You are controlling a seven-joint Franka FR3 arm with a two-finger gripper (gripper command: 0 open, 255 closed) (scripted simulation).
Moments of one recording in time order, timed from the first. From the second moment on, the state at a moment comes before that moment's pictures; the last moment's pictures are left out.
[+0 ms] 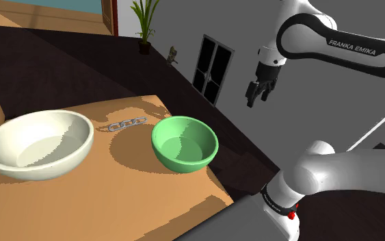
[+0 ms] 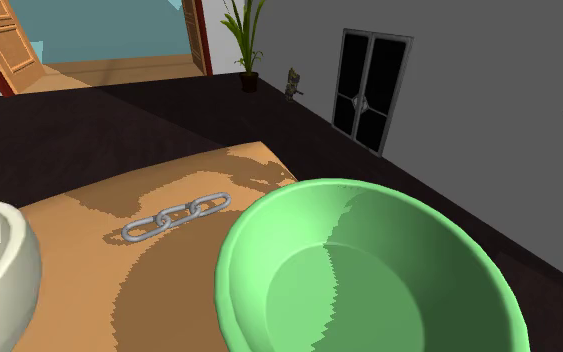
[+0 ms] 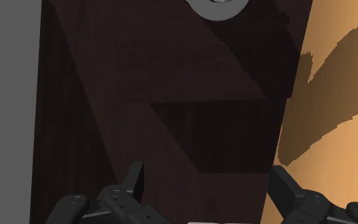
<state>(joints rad) -0.02 -0.82 0.00 -2.44 -0.11 1.50 0.06</state>
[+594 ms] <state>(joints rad) 0.06 -0.62 0.01 -2.39 -0.08 1.70 -0.05</state>
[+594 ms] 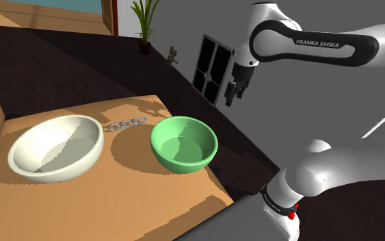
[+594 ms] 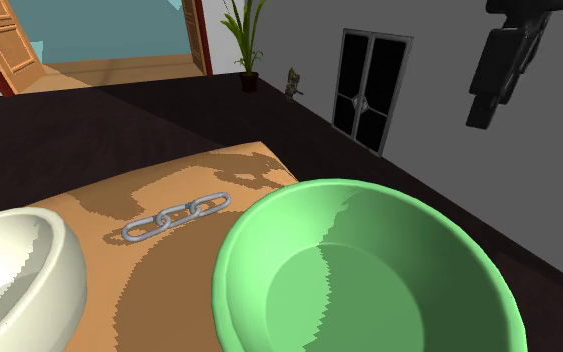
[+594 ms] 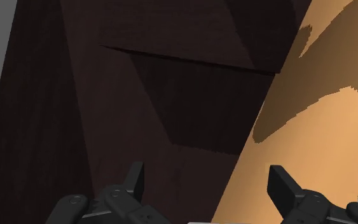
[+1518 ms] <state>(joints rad) 0.21 -0.21 0.07 -2.18 -0.02 1.97 -0.26</state>
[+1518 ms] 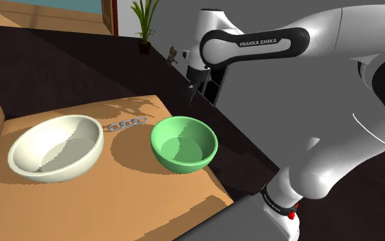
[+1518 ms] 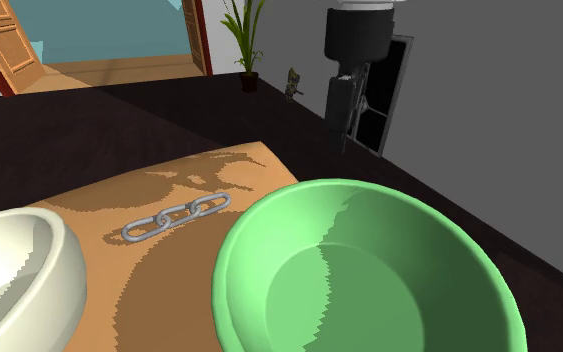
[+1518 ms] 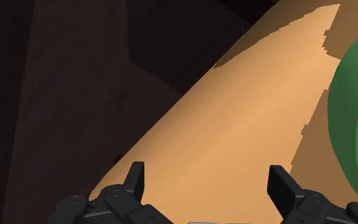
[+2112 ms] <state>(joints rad) 0.29 0.00 0.14 -2.01 -0.01 2.07 -0.39</state>
